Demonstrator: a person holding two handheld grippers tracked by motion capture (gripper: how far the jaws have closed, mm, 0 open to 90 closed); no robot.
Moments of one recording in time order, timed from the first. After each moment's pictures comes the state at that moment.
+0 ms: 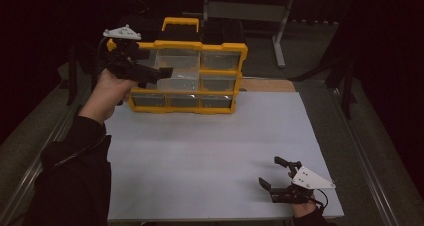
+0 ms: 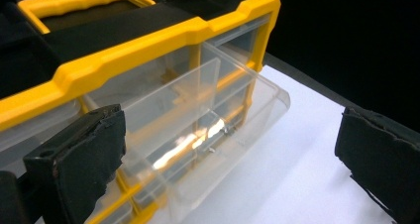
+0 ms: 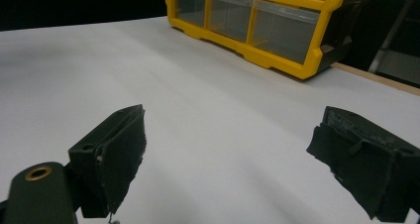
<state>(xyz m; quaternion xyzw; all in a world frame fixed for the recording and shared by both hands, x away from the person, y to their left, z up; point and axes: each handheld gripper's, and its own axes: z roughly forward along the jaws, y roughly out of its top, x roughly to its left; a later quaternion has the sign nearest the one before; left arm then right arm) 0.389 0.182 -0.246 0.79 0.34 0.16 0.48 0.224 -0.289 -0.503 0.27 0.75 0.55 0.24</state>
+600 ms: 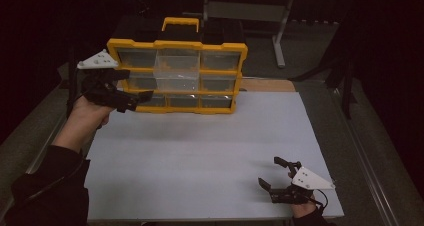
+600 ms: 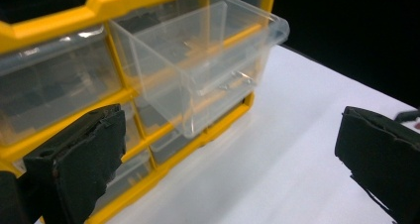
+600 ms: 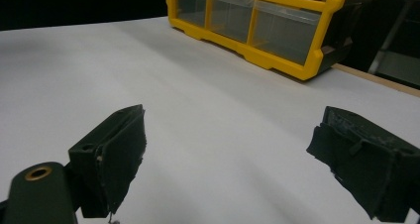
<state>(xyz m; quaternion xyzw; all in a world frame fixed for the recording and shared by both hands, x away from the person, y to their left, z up) 0.336 0.220 -0.278 0.79 0.34 0.19 0.47 0.224 -0.288 -0.503 0.27 0.75 0.55 0.24</state>
